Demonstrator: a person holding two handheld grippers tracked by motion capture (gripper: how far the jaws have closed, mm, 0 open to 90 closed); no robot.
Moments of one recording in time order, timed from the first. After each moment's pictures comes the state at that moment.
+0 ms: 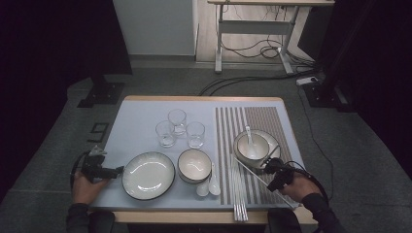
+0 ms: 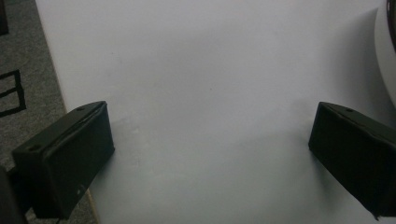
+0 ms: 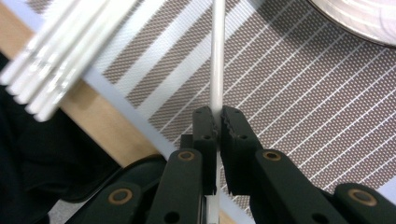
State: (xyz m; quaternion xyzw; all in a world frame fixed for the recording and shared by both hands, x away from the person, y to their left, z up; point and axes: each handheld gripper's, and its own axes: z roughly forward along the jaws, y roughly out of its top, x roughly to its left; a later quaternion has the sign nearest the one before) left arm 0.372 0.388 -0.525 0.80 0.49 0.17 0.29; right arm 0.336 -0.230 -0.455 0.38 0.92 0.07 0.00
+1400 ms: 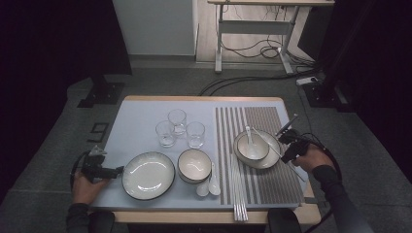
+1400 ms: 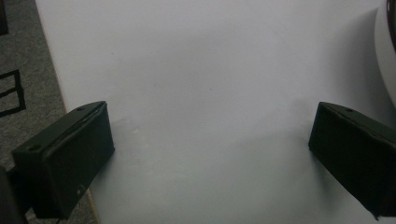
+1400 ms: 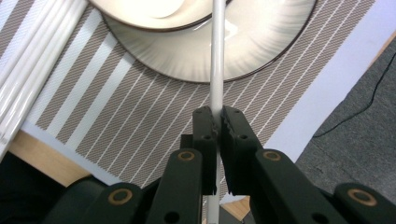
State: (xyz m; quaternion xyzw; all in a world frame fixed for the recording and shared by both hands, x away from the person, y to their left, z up) left arm 0.372 0.388 -0.525 0.80 0.49 0.17 0.29; right arm 0.395 -0.270 -0.400 0.45 0.89 0.07 0.06
